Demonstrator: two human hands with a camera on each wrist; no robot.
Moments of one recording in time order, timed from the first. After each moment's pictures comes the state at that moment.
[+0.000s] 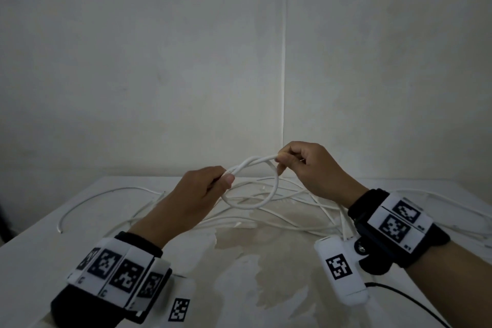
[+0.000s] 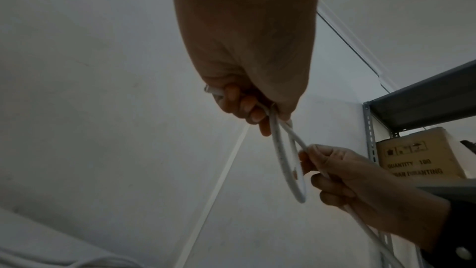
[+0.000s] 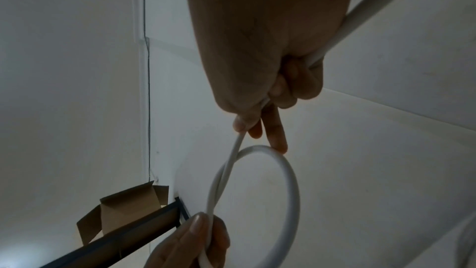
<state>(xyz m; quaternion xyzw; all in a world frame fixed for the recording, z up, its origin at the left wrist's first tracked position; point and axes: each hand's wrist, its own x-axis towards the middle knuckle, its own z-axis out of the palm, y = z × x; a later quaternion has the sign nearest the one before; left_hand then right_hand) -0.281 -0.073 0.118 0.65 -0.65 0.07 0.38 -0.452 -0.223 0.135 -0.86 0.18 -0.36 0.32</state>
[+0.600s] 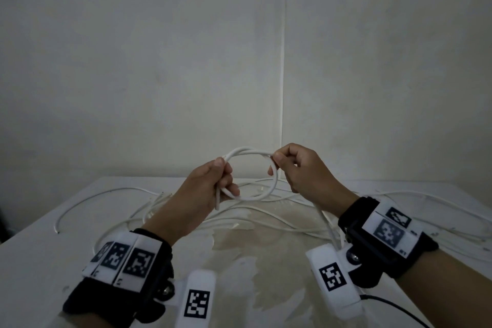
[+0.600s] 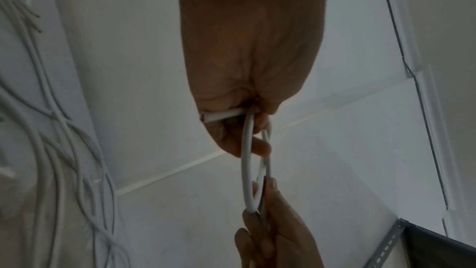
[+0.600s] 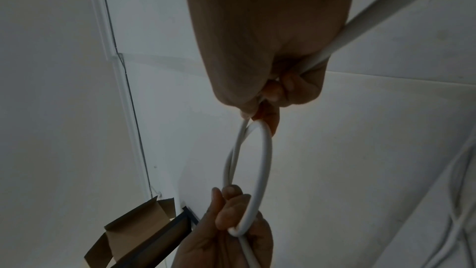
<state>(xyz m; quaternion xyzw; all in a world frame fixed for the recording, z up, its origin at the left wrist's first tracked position) -0.304 -0.089 0.124 0.50 -0.41 -0.35 0.68 -0.443 -0.215 0.128 -0.78 0.20 -0.38 0.45</state>
